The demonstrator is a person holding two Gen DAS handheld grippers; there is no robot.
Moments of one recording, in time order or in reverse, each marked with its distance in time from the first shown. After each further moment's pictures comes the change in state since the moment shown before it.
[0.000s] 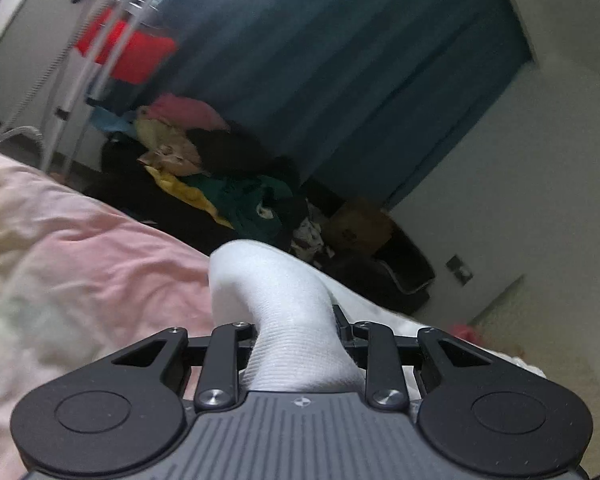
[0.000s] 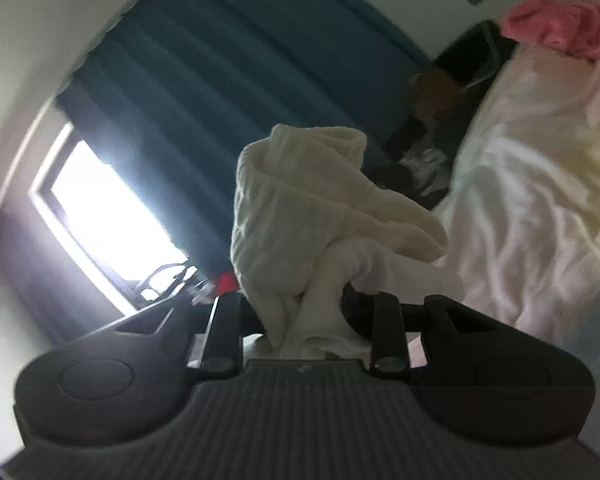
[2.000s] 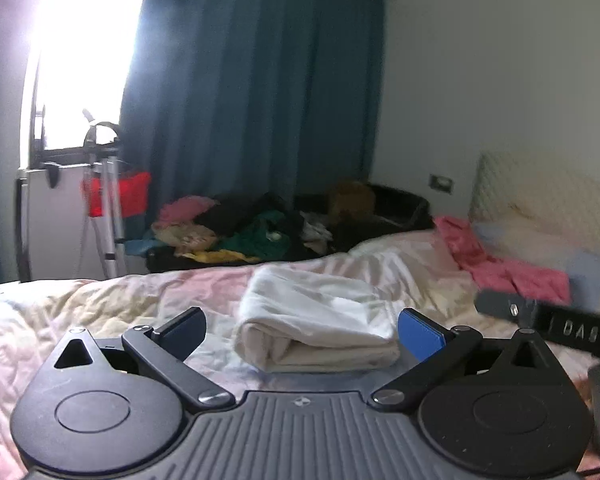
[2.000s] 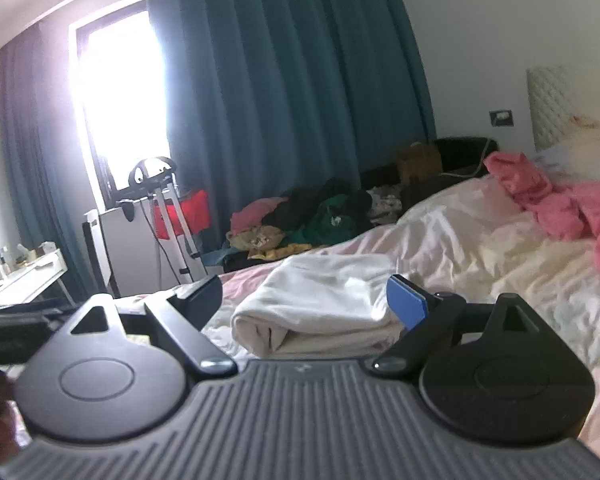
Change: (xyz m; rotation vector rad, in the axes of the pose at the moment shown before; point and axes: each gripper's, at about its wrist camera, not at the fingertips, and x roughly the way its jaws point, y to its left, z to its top) left arm -0.393 -0.100 -0.163 0.558 -0.146 0.147; right arm -0.292 0.163 -0.088 -0.581 0.042 -0.191
